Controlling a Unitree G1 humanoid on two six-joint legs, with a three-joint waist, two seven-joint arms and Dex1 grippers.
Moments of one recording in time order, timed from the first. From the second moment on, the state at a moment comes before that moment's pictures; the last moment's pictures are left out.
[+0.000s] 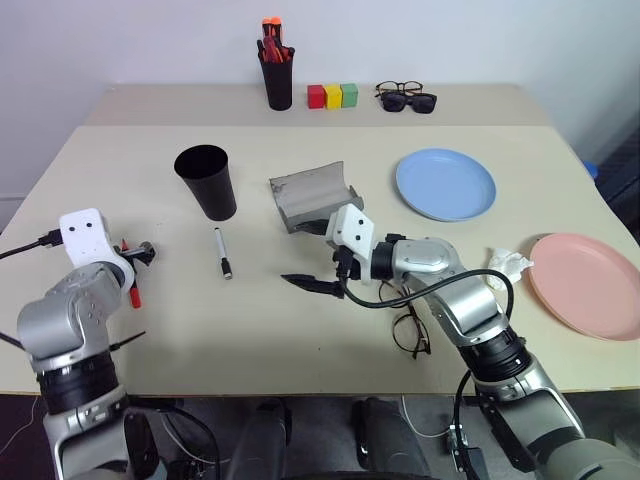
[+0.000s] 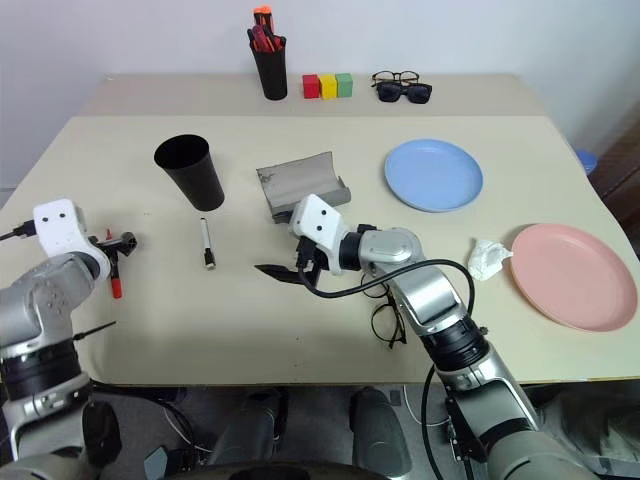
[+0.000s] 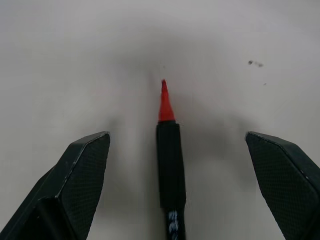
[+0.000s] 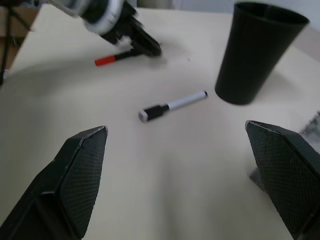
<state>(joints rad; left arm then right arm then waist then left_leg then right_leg) -0.47 0.45 0.53 -0.04 -0.29 1.18 0.07 -0.56 -0.35 0.34 -0.18 0.21 0.42 0.84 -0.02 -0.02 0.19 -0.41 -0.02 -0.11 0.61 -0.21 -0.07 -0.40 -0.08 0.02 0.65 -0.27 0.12</state>
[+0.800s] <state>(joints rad) -0.77 0.49 0.49 -0.10 -0.20 0.45 0.02 -0.64 -0.21 0.33 -0.07 0.16 0.32 0.73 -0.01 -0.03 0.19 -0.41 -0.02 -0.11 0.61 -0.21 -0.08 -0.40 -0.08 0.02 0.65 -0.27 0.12</state>
